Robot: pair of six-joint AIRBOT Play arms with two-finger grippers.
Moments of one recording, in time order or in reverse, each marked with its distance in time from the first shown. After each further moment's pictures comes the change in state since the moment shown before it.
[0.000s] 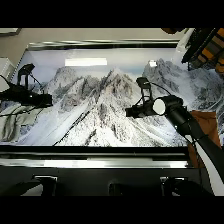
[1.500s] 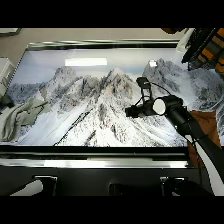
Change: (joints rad) left arm 0.474 -0.017 -0.071 0.322 0.235 -0.256; right arm 0.000 0.000 0.000 0.009 -0.003 0.002
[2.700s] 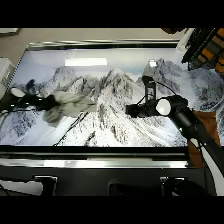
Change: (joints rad) left arm -0.342 -0.367 -0.006 -0.666 0.158 0.337; right arm 0.000 0.073 0.000 0.015 0.035 0.164
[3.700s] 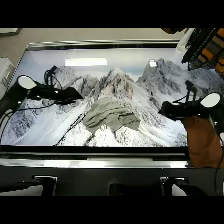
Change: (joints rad) left arm -0.172 0.169 0.074 -0.118 -0.201 -0.034; right arm -0.567 -0.033 -0.119 0.310 0.202 -0.351
